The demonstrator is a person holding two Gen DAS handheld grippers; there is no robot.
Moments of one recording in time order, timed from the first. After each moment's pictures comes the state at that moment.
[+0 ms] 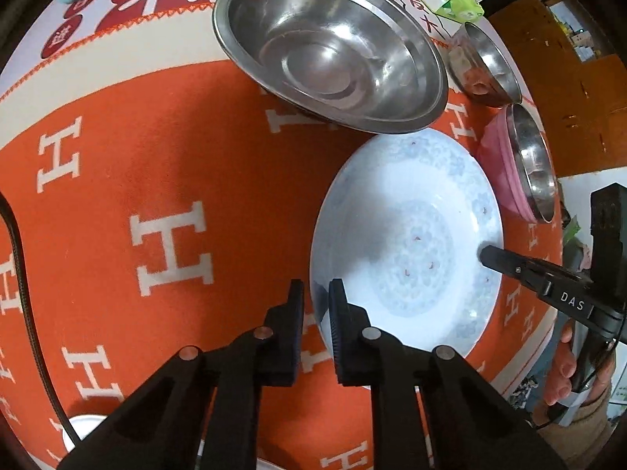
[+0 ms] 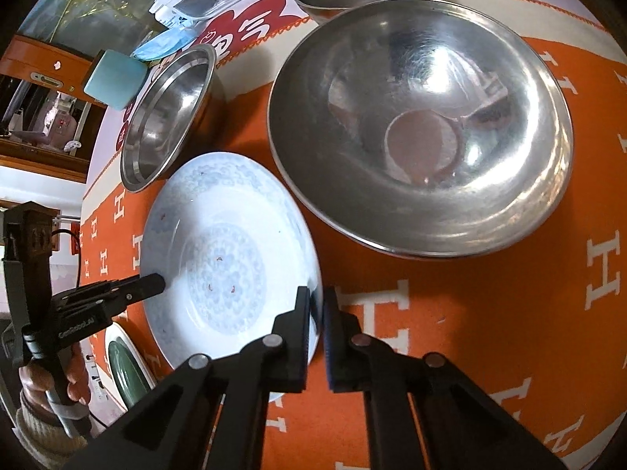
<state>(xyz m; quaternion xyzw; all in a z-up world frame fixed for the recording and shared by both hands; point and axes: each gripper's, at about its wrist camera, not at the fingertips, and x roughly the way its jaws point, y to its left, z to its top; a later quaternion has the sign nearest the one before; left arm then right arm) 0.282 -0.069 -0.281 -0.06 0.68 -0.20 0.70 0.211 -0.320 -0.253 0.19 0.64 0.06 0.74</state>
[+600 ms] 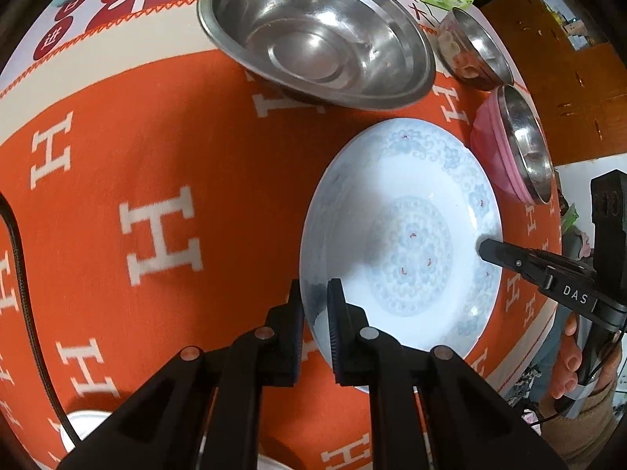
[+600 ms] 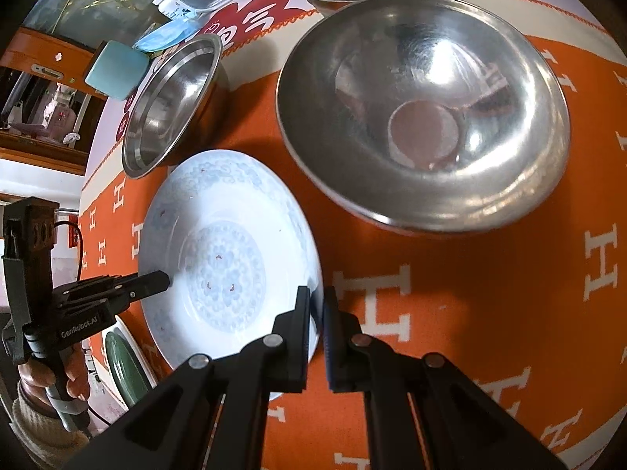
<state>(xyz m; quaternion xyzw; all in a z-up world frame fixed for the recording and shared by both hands) 0.270 -0.077 -0.280 -0.04 0.68 -0.21 0.70 0.203 -0.314 -0.251 0.19 0.65 0.06 0.74</state>
